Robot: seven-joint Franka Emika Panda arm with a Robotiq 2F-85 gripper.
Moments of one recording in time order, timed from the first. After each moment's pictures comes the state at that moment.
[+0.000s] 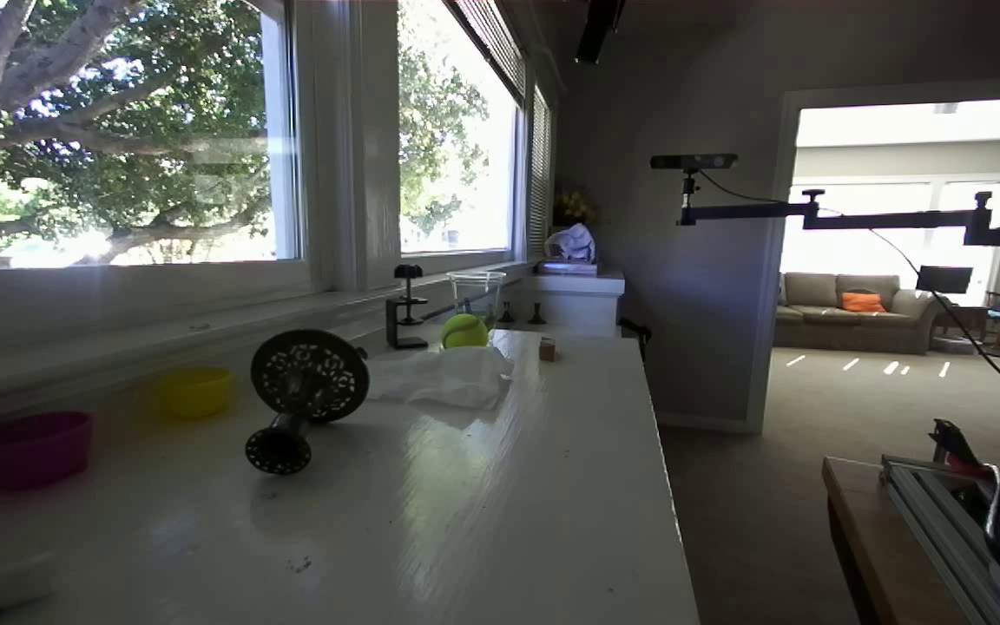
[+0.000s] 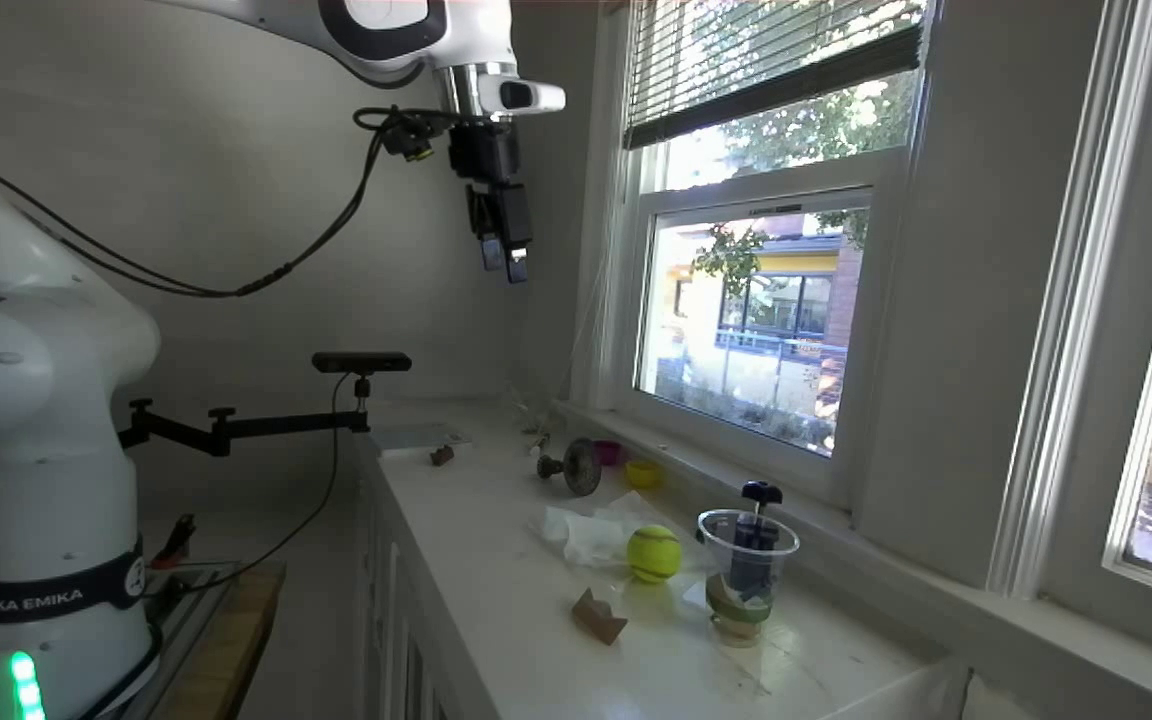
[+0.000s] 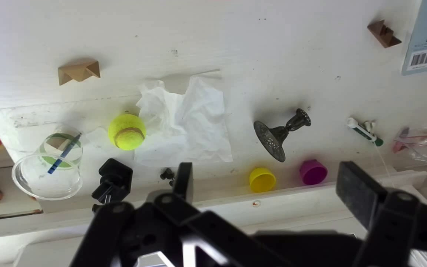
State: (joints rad) arm 0.07 -0.67 -0.05 -2.34 0.14 1.93 -0.14
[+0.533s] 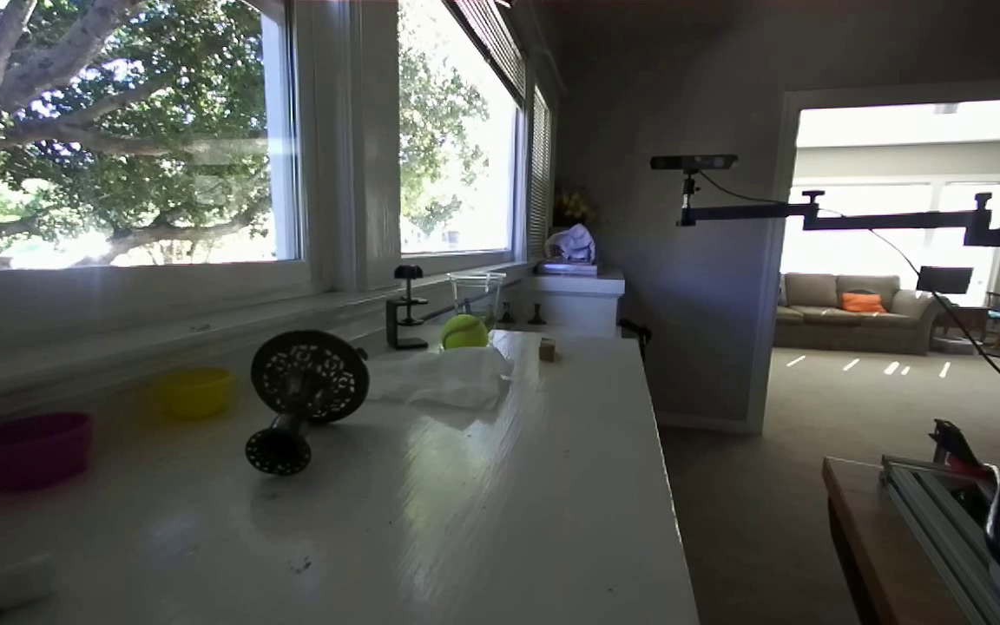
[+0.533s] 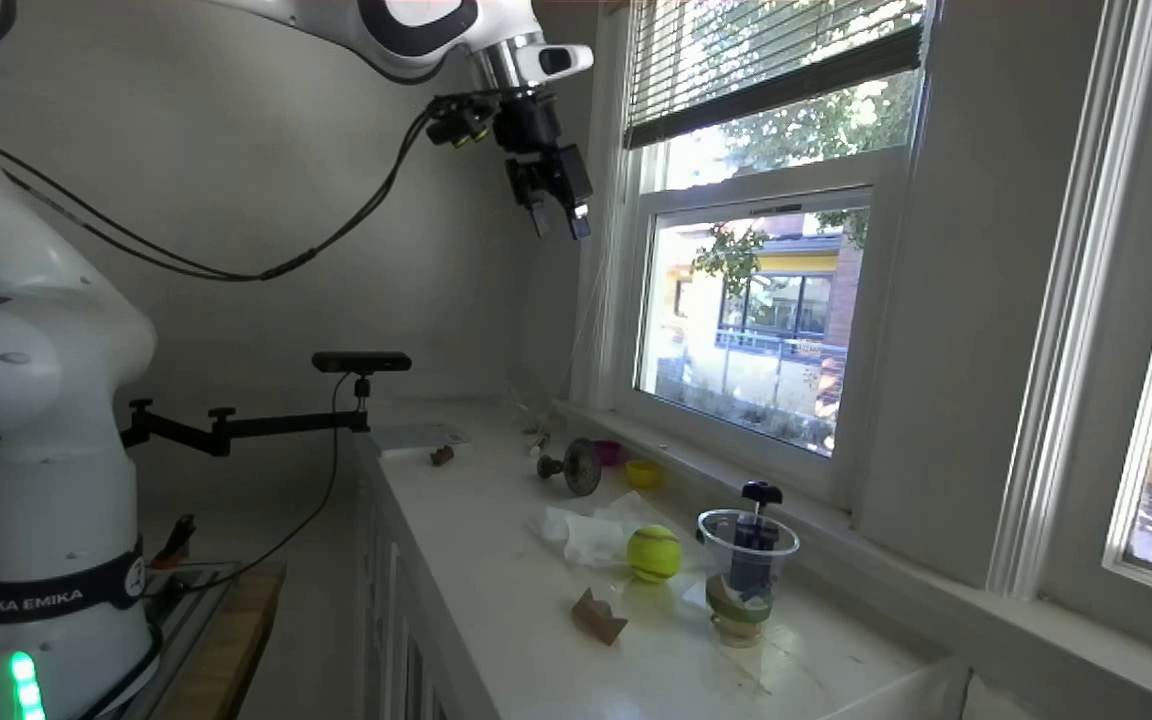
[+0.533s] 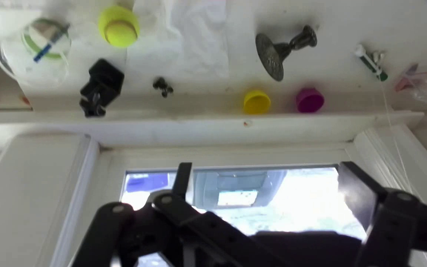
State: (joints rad) arm 0.11 -0.57 -0.02 -2.21 0.14 2.14 -0.19
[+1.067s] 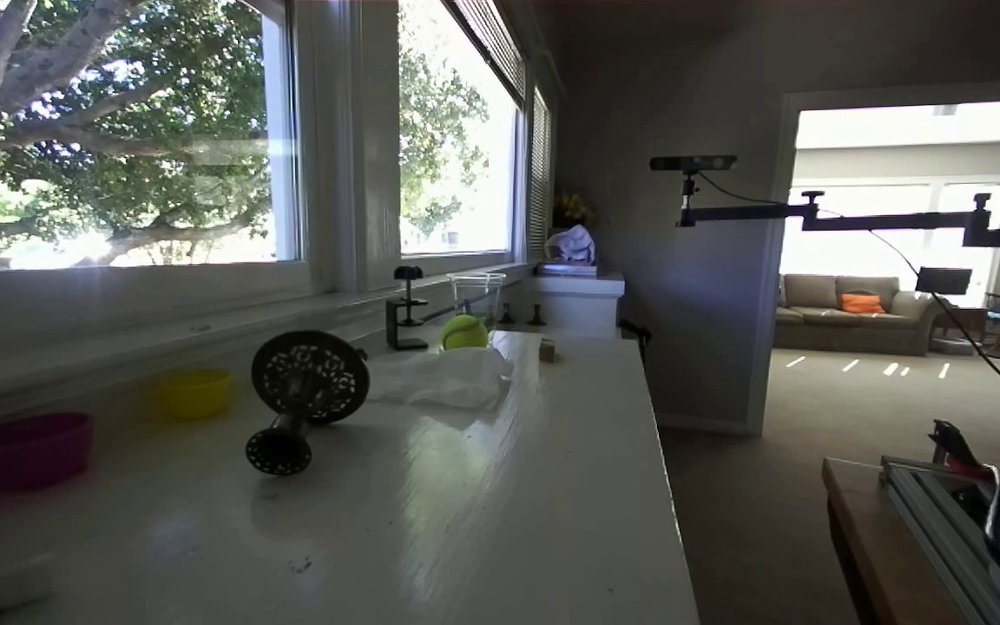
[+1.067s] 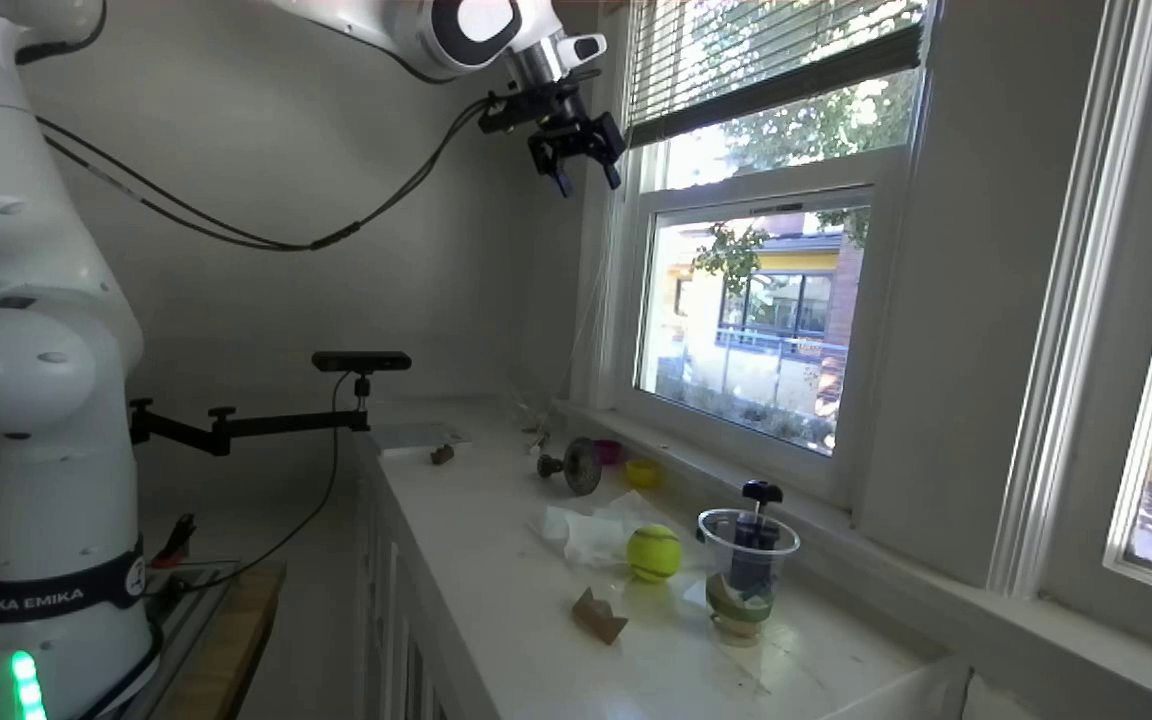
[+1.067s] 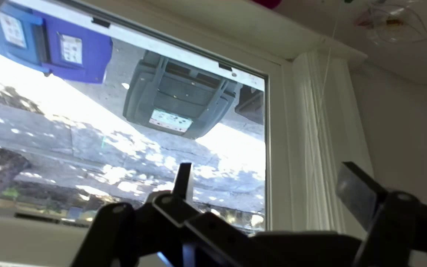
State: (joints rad) arm 0.27 -0.31 0.07 -1.88 0.15 2.29 -0.35
